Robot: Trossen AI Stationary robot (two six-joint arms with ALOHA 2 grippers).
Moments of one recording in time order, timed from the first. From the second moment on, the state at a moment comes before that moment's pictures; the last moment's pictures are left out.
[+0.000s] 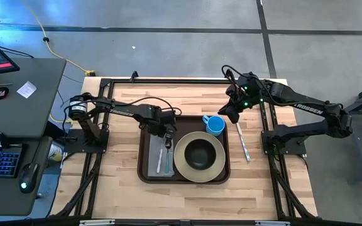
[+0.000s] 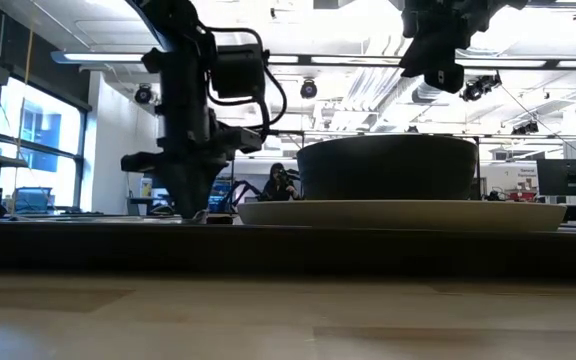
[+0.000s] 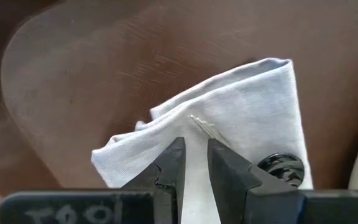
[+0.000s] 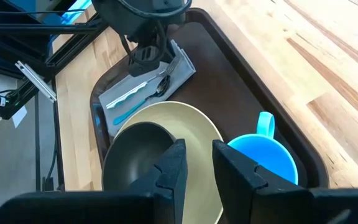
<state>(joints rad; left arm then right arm) 0.14 1.74 1.08 -0.71 0.03 -1.03 -0.44 1.09 1.03 -0.69 -0.39 0.36</state>
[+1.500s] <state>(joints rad) 0.04 1.58 1.00 -0.52 0.21 -1.11 -0.44 1.09 1.03 -0.76 -0.43 0.30</state>
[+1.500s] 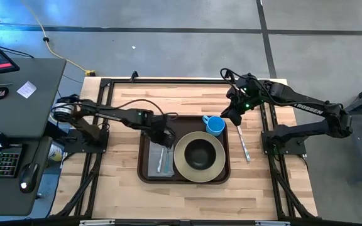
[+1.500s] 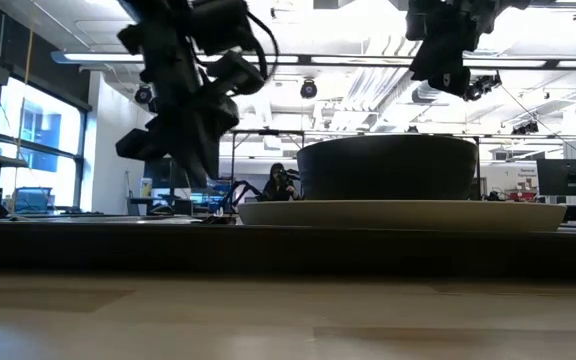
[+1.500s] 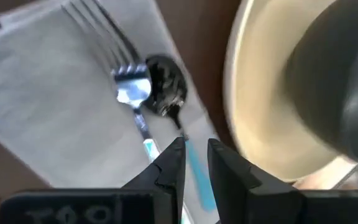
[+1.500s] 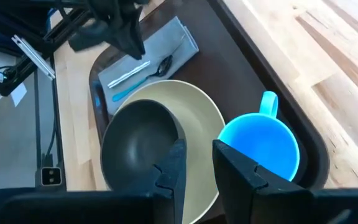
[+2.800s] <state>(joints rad) 0.04 1.59 0.80 -0.28 0.20 -1.24 -0.44 1.09 1.03 -0.74 -0.39 0.26</state>
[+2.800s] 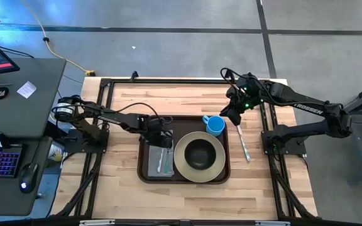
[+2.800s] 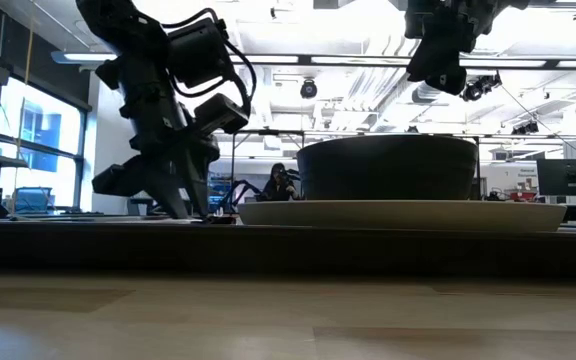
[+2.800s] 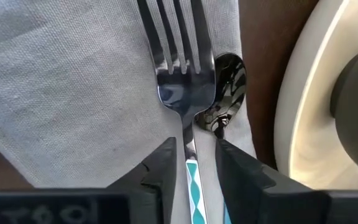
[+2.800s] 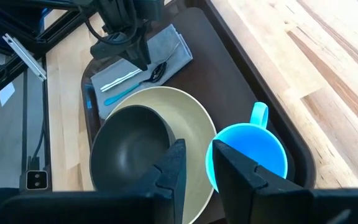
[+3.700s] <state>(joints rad) 0.04 1.63 0.81 -0.25 0.17 -1.26 -0.44 1.09 1.03 -0.74 -0.39 0.26</state>
